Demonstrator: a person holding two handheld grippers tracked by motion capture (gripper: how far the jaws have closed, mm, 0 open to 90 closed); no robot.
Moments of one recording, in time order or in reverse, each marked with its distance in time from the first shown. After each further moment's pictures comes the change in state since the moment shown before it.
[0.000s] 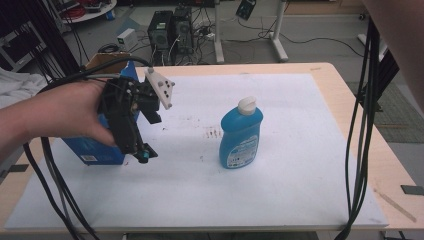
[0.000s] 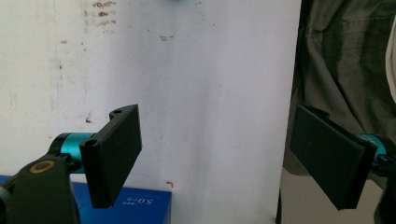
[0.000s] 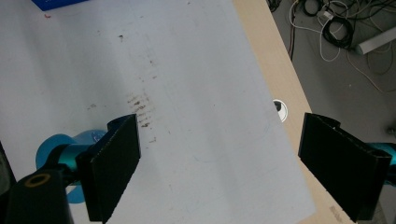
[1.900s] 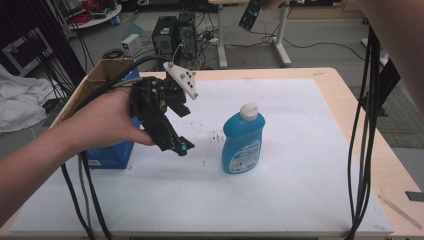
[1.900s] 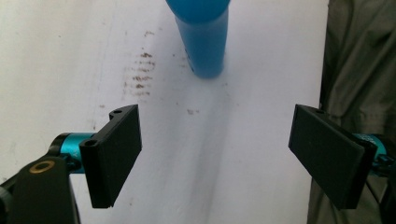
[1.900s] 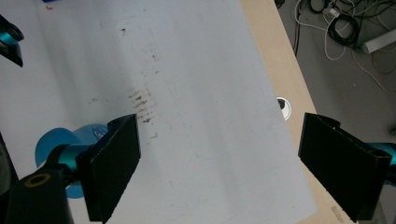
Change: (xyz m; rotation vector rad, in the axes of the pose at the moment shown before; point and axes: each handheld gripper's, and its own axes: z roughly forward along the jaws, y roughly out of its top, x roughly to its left) left arm 0.005 0.029 0.008 -0.238 0.108 -0.067; right arm 0.000 -0.001 0.005 0.015 0.015 -0.018
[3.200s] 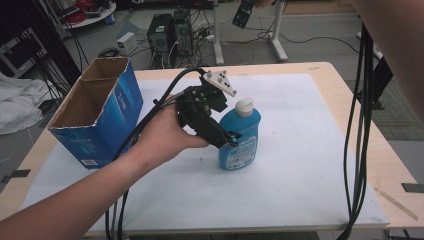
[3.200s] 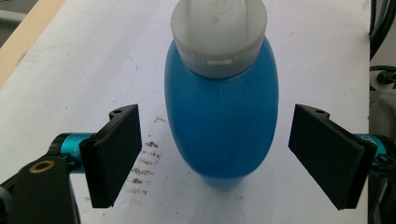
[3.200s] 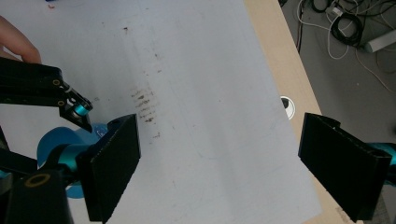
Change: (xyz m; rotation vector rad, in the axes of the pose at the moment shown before) left arm -0.004 0.037 0.072 -0.252 0.090 -0.109; right arm 0.002 -0.003 0.003 0.000 0.007 0.004
